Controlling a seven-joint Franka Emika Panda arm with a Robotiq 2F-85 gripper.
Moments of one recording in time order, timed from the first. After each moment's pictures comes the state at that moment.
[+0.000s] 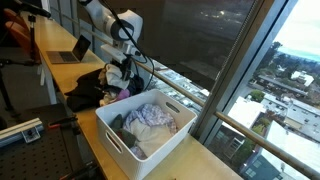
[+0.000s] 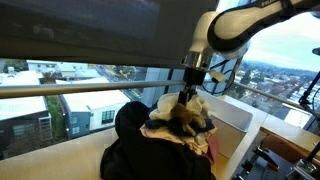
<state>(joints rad) 0.19 0.48 0.15 -1.81 0.08 2.20 -0.09</state>
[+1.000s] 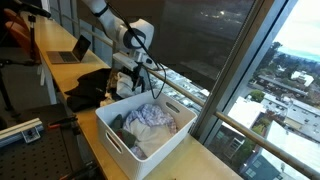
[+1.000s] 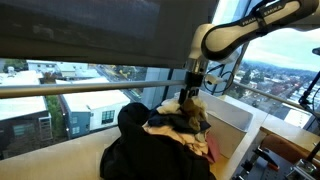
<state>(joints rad) 0.13 0.56 0.11 -1.71 0.01 2.18 -0.06</state>
